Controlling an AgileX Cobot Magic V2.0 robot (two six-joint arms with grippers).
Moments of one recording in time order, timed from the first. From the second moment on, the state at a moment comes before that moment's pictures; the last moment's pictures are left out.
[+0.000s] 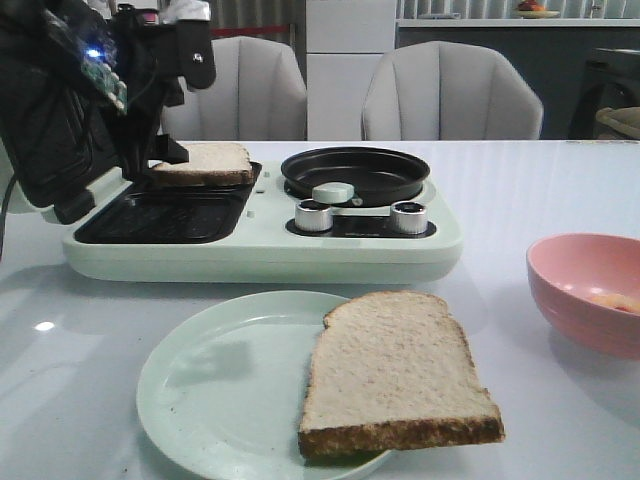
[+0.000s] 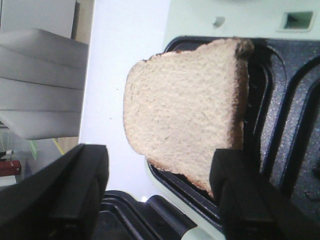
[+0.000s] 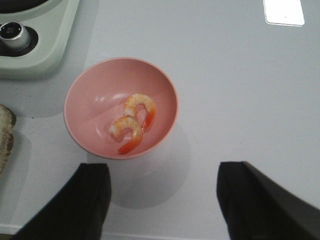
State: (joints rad) left arm -0.31 1.89 -1.30 1.69 0.06 -0.50; right arm -0.01 0.69 -0.62 0.02 0.71 0.00
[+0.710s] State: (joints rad) left arm -0.72 1.39 -0.89 1.47 0.71 -0.45; right arm -0.01 0.69 -0.62 0.02 0.71 0.00
